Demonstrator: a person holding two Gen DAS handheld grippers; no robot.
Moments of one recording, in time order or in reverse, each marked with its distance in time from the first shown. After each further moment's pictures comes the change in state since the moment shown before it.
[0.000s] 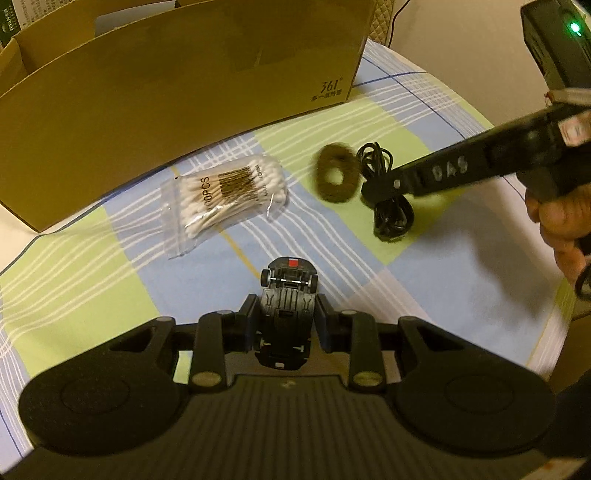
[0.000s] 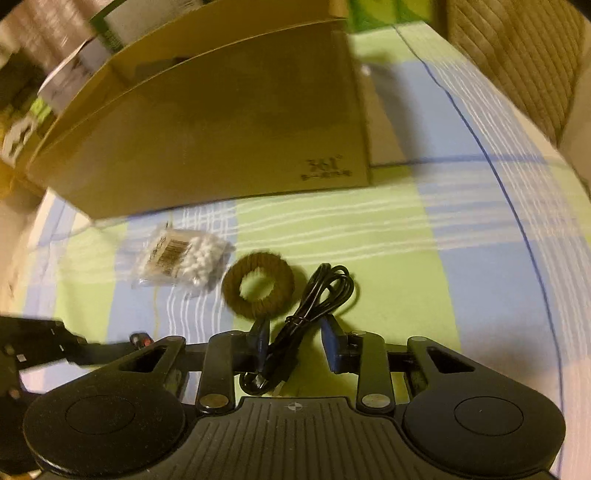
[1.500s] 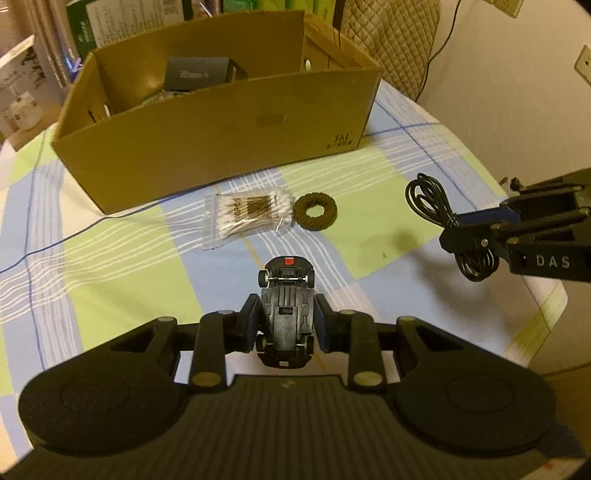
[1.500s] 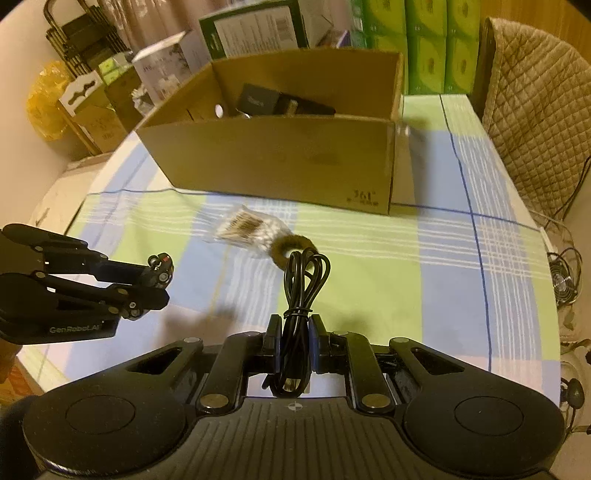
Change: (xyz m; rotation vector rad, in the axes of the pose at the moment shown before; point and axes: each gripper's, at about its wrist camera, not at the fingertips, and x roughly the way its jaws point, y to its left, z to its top) left arm -0.083 -0.035 -0.010 -0.176 -0.074 0.126; right arm -0.118 0.030 -0.033 -0.190 -0.073 0.048
